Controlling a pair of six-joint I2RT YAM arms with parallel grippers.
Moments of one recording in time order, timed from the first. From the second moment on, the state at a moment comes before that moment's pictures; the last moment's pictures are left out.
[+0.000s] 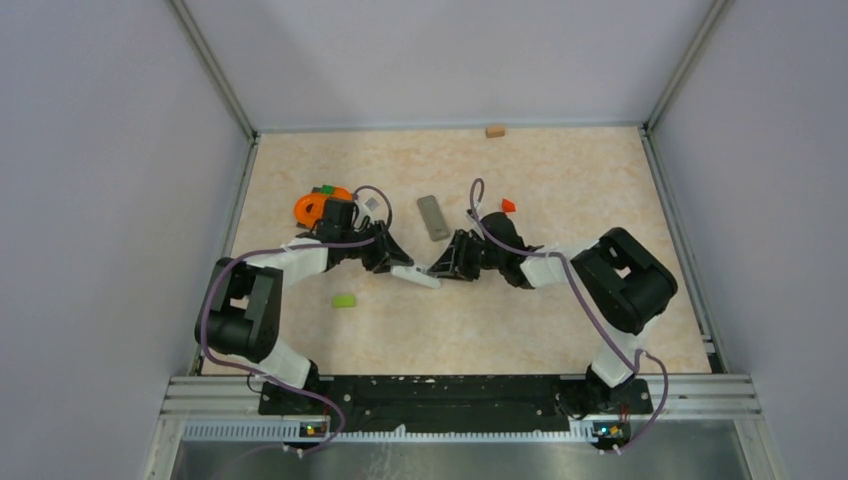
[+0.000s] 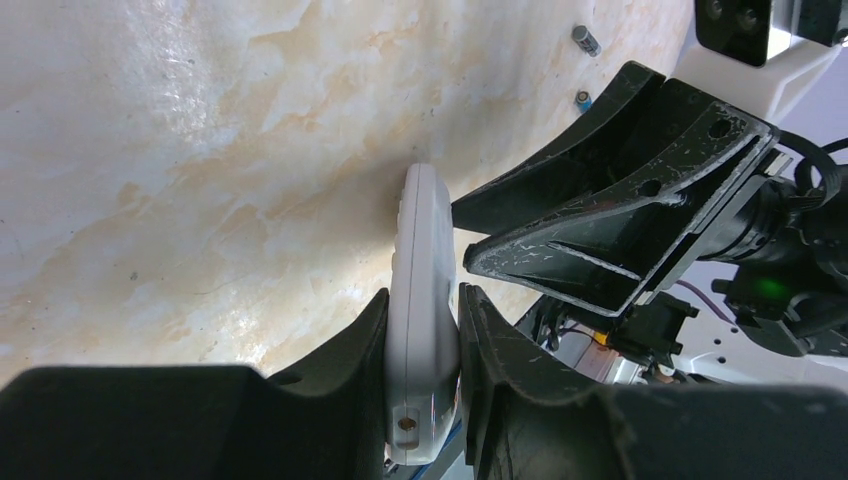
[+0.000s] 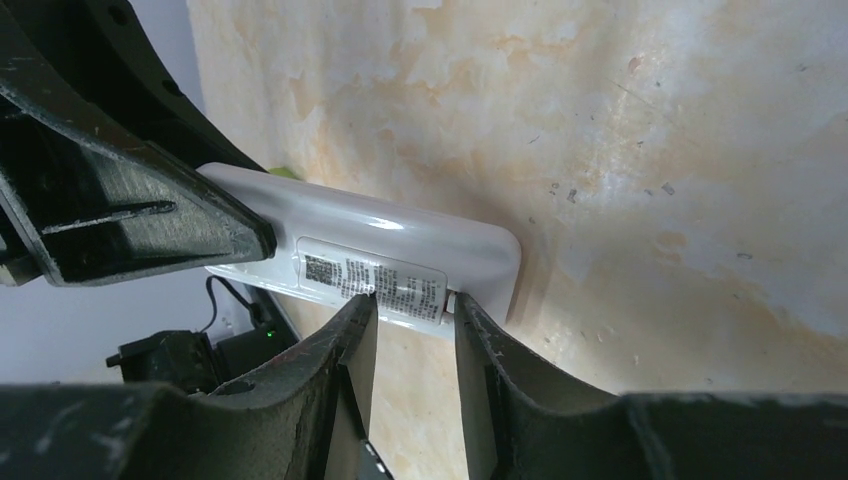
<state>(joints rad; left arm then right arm) -0.26 1.57 0.77 -0.07 0.71 -0.72 0.66 1.78 0.80 0.37 -0.45 0.94</state>
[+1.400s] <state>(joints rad) -0.32 1.50 0.85 -0.26 0.43 -0.69 0.61 1.60 0.75 0.32 -0.30 0.91</state>
